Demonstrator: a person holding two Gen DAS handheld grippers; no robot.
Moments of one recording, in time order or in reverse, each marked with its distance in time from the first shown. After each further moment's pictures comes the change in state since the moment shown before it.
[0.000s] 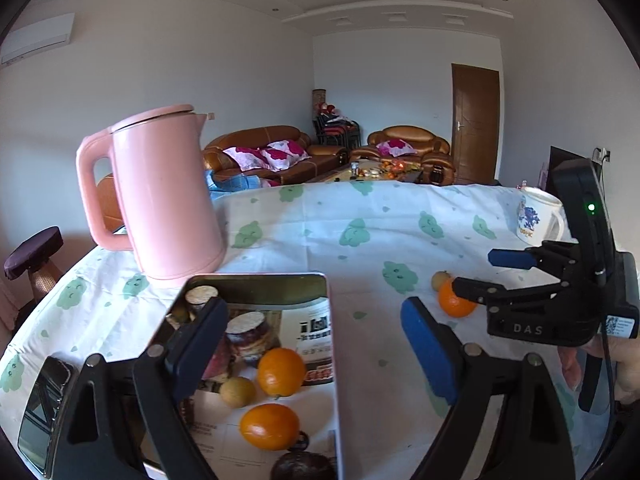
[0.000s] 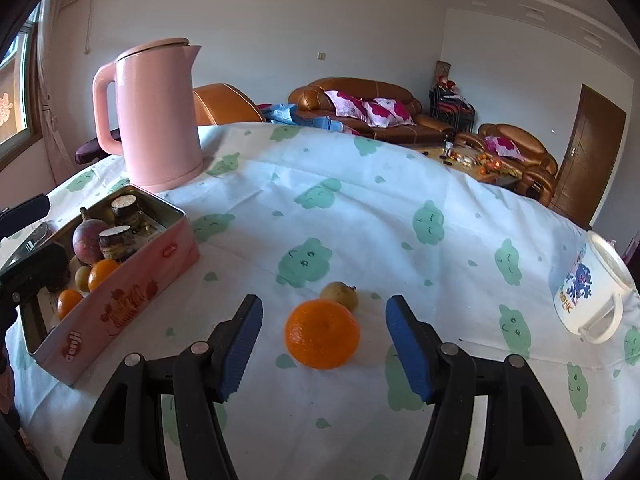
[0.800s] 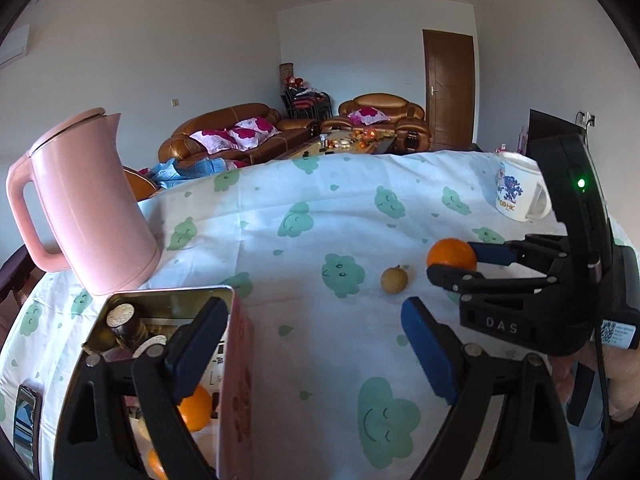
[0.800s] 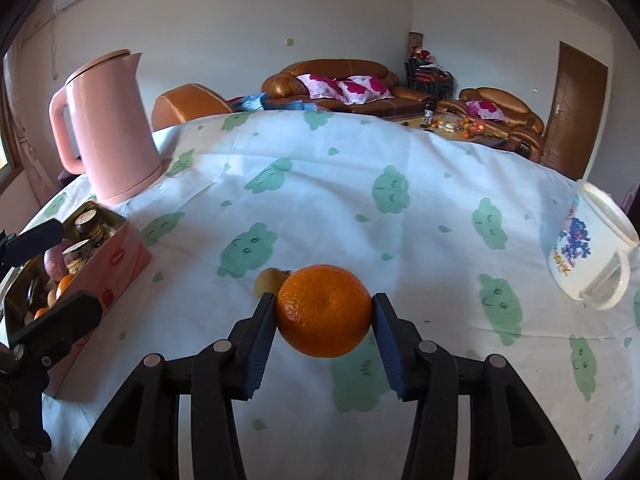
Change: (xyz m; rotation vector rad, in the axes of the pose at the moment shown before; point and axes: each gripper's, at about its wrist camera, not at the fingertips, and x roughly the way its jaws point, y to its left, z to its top) left arm 0.051 -0.064 0.019 0.081 0.121 -0.067; right arm 0.013 -0.050 -0.007 0.131 0.042 -0.047
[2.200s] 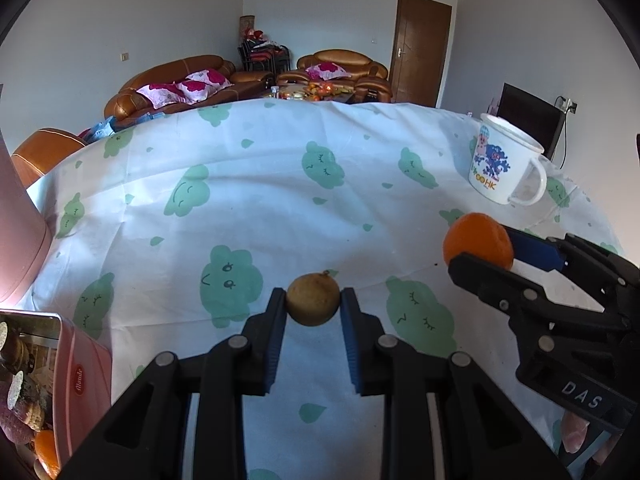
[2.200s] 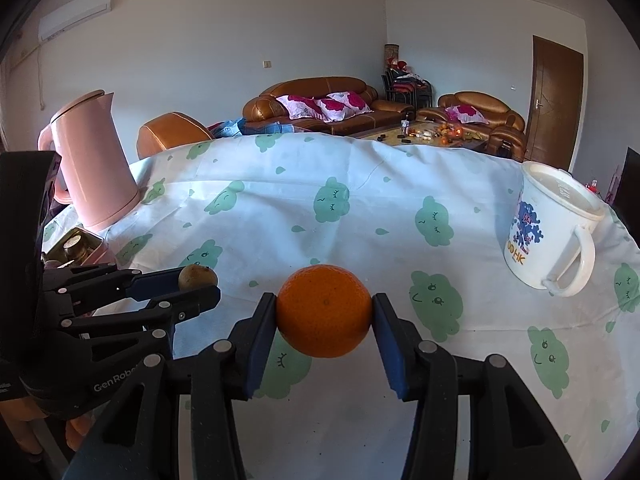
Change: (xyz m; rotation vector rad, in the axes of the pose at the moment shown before) left arm 0.088 -0.055 0.019 -0.011 0.169 -0.180; right arm -0.019 -0.048 -0.012 0.069 -0.072 0.006
